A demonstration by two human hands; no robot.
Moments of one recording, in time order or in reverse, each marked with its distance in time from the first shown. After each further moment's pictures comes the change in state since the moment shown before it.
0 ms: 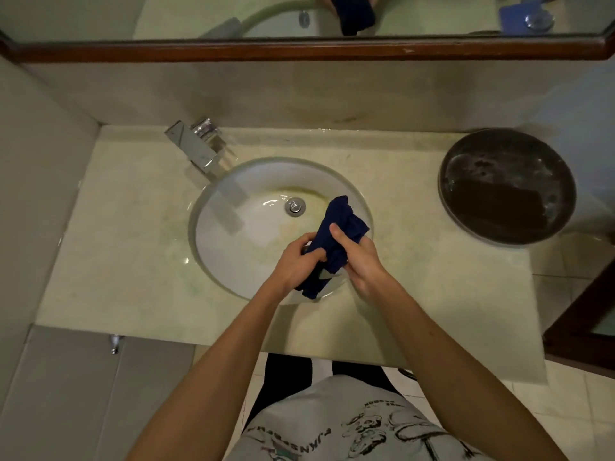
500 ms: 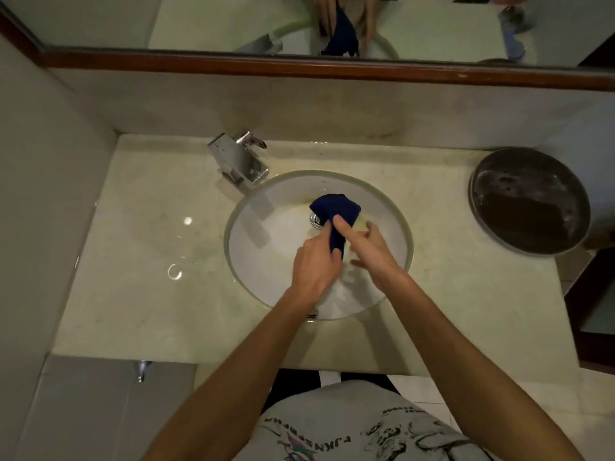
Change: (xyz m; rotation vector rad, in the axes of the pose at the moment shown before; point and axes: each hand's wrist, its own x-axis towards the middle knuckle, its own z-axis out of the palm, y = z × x) left_hand 0.007 0.003 -0.073 0.541 0.201 0.323; right_hand 0.005 -0.009 0.104 -0.432 0.144 -0.009
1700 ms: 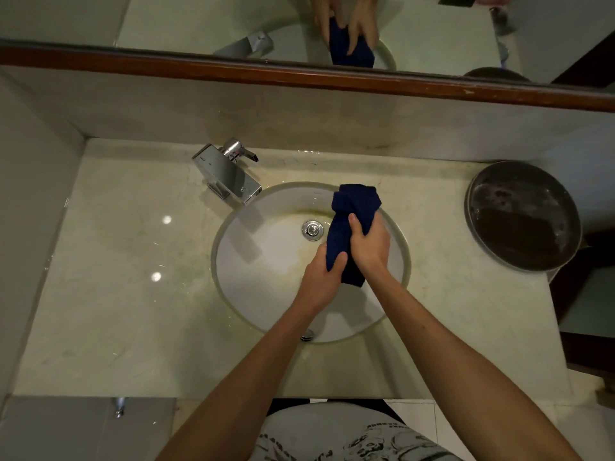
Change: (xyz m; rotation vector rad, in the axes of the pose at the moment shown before) left_hand 0.033 -0.020 0.029 -0.624 -0.170 -0.163; right_hand 0.065 -0.007 0.007 -0.268 0.406 -0.376
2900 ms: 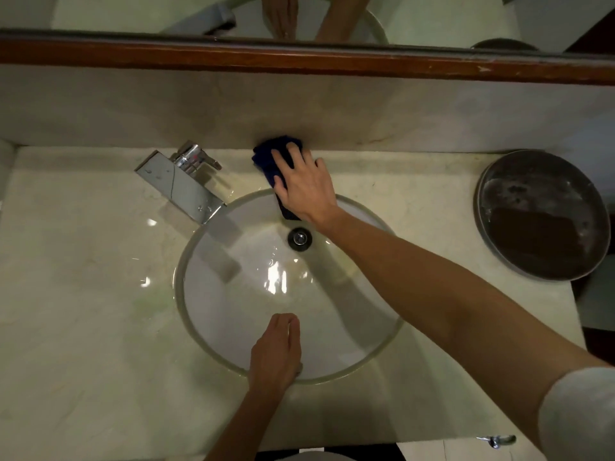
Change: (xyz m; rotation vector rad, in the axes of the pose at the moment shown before) left_hand -0.029 -0.106 -0.019 0.633 0.125 -0.108; right_hand 0.140 -0.016 0.110 -1.016 -0.062 -0.829
